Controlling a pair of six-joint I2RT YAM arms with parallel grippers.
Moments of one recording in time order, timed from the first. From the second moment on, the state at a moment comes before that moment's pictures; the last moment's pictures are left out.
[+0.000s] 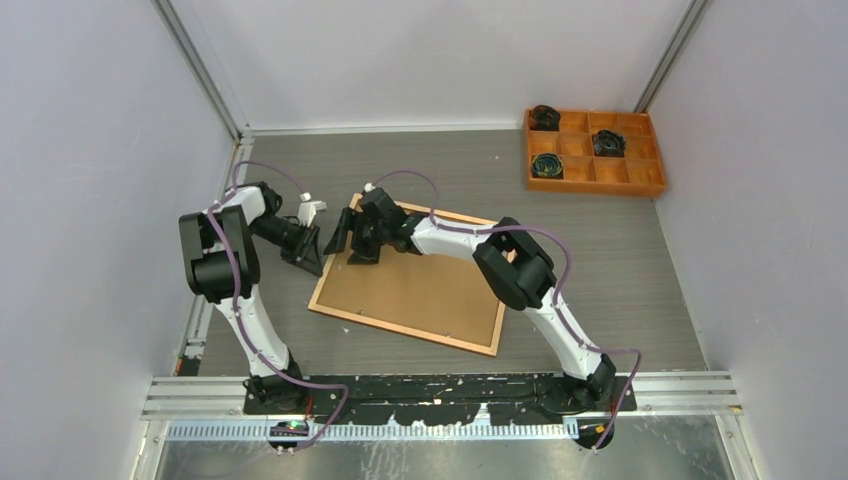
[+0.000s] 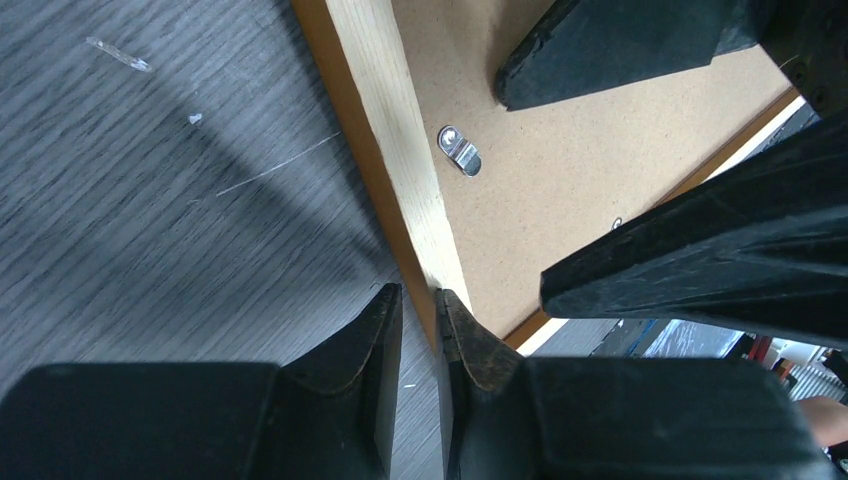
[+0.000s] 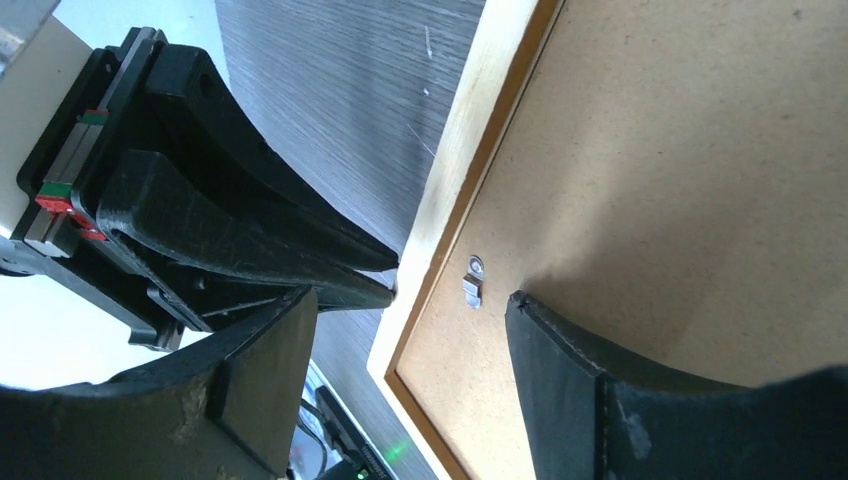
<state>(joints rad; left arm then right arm) 0.20 1.97 1.30 -1.10 0.66 0.73 0.90 2.35 1.77 -0.07 -0.31 1.05</state>
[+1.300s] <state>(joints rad) 0.20 1.97 1.30 -1.09 0.66 0.73 0.92 2.42 1.85 -0.05 -0.35 1.10</state>
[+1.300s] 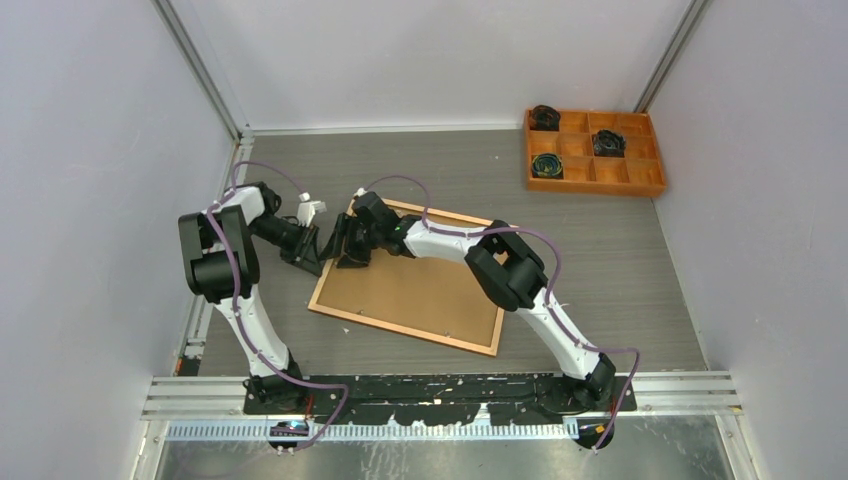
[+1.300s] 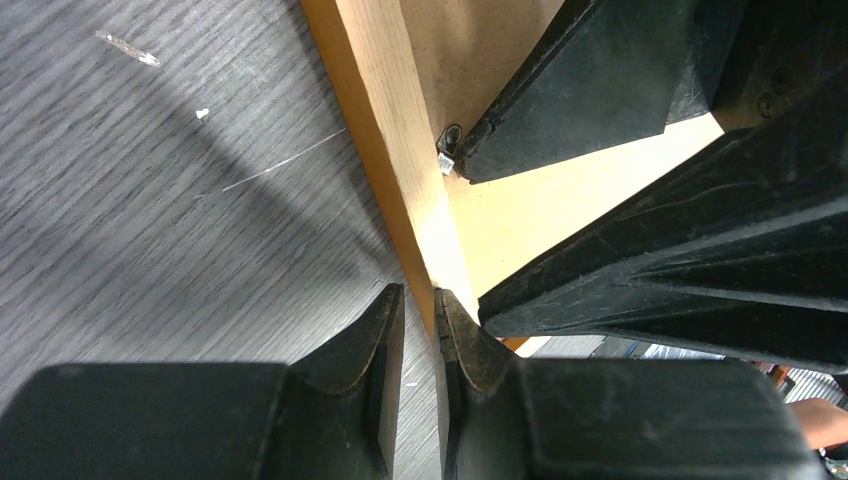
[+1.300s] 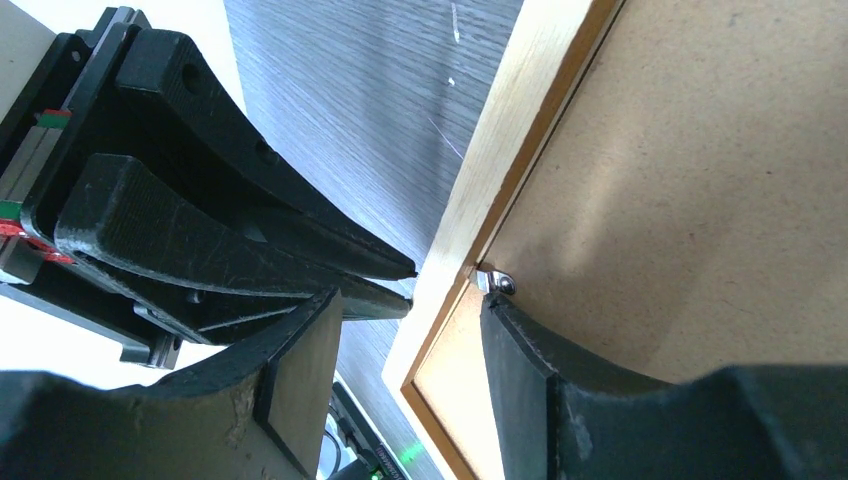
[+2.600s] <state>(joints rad) 0.19 1.95 1.27 -1.06 0.54 0.76 0.32 1.55 1.07 -0.21 -0.20 0.98</state>
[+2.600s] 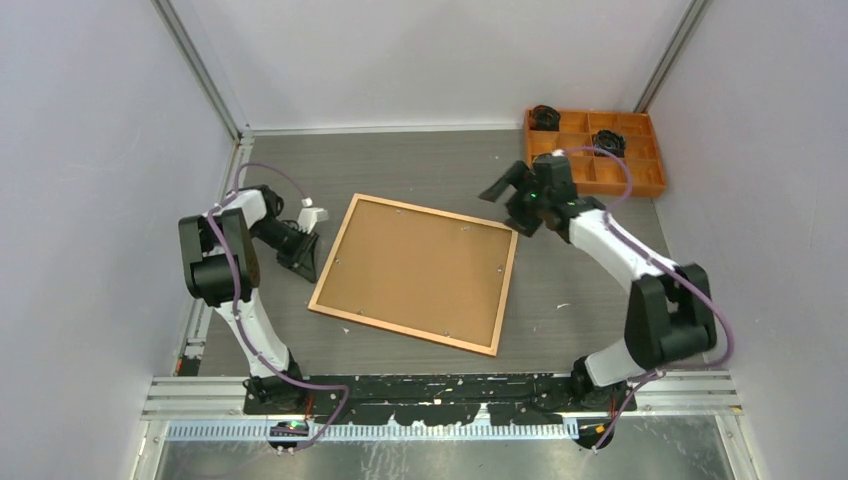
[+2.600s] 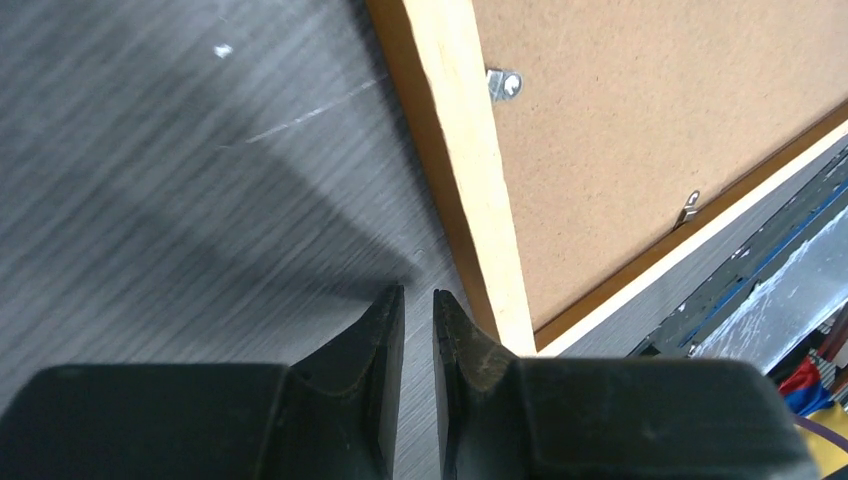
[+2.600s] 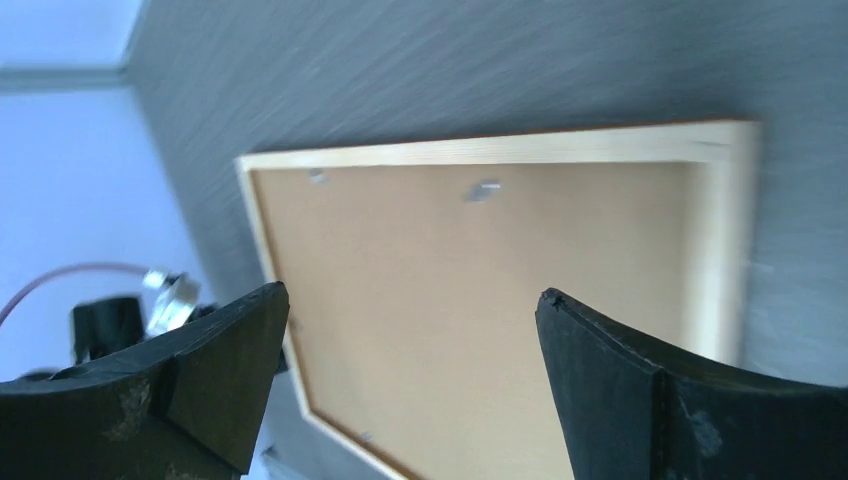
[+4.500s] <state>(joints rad) 0.01 1.74 1.53 -1.31 0.47 0.85 0.33 1.76 1.45 -0.53 -0.02 0.78</state>
